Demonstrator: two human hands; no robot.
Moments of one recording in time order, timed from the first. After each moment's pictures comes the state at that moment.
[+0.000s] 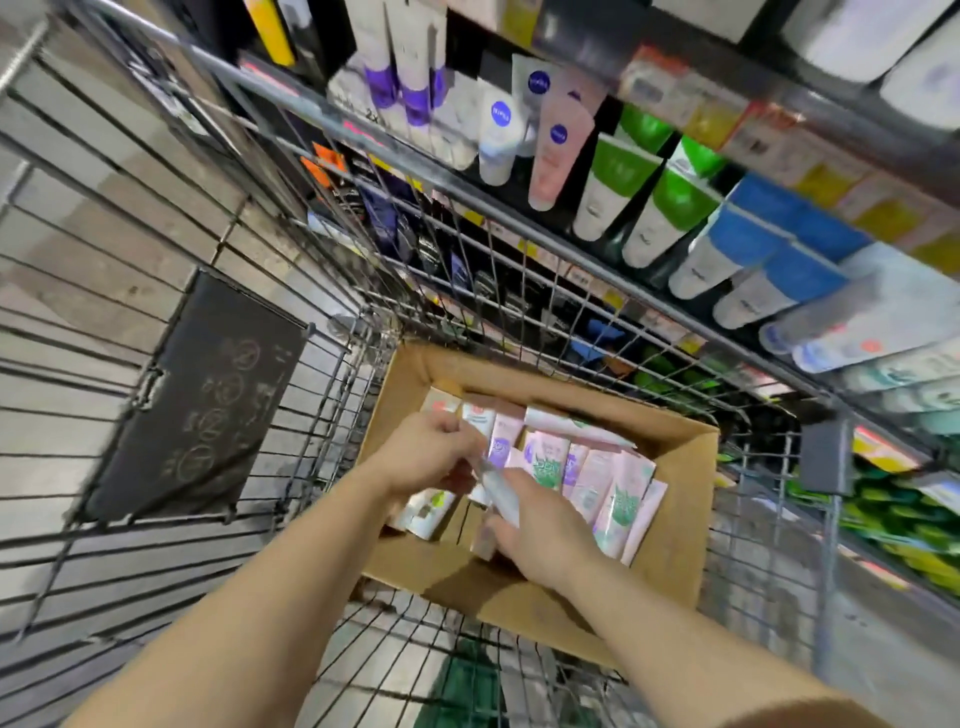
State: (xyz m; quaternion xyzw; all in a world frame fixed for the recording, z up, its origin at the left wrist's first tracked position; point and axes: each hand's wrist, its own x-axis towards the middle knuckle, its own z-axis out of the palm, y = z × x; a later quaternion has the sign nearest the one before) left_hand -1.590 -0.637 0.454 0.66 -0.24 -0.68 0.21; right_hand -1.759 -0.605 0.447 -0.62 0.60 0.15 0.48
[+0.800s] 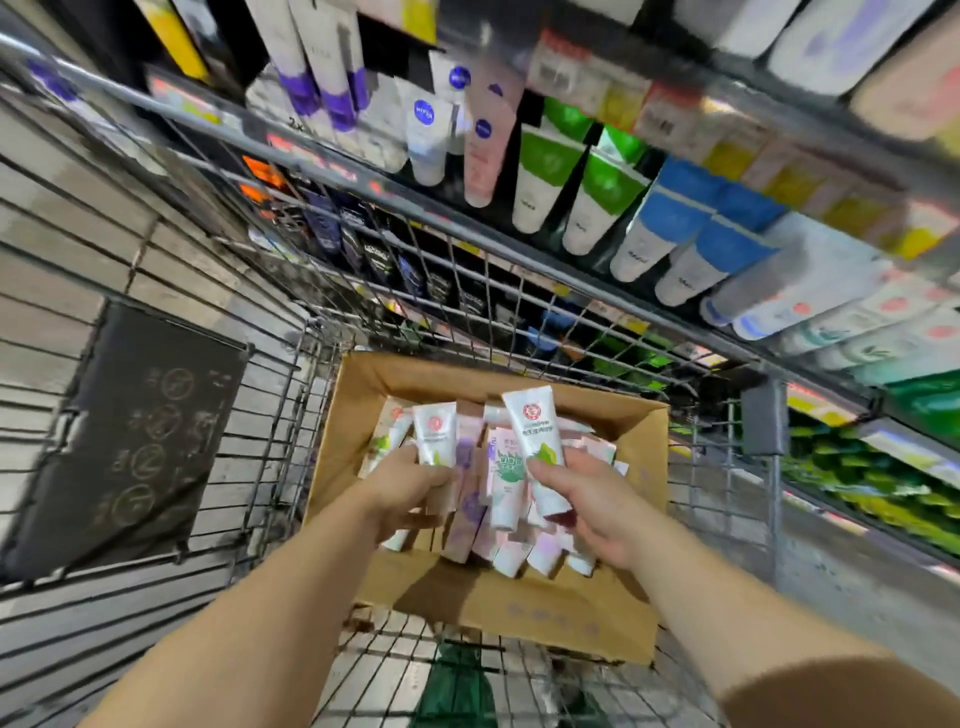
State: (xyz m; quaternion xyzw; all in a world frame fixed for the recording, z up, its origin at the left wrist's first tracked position) left_hand -1.614 -0.623 0.396 0.69 -0.17 -0.70 0.11; right_hand -1.827 -0.630 0.450 -0.23 0.66 -0.12 0.71
